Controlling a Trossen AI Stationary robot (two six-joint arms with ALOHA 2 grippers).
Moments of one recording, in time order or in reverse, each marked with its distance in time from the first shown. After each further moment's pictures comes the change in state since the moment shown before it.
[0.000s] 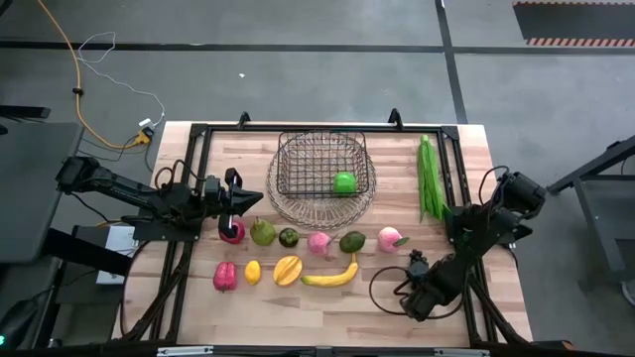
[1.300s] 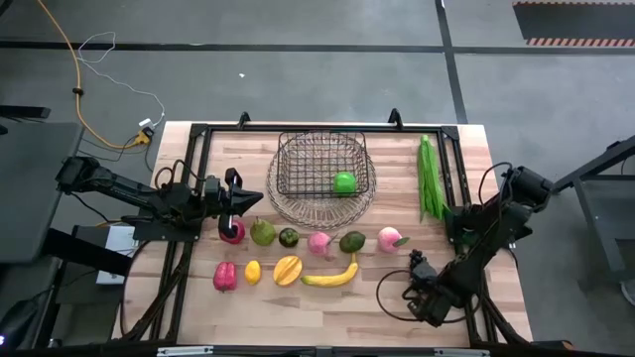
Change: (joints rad) left arm 0.000 0.000 0.000 0.000 0.000 0.000; right arm 0.074 -0.079 0.001 -0.036 0.114 -0.019
